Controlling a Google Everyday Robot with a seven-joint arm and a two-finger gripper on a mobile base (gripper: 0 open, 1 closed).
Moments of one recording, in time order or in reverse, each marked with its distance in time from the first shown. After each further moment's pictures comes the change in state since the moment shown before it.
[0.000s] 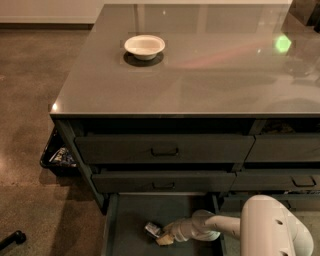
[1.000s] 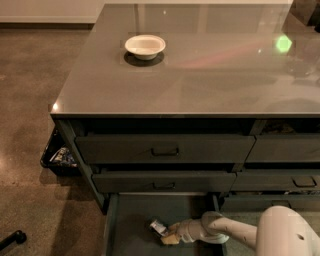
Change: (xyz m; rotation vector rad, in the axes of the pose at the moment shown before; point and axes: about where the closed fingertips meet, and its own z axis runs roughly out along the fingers) arm -0.001 0.004 -0.033 -0.034 -0.086 0.032
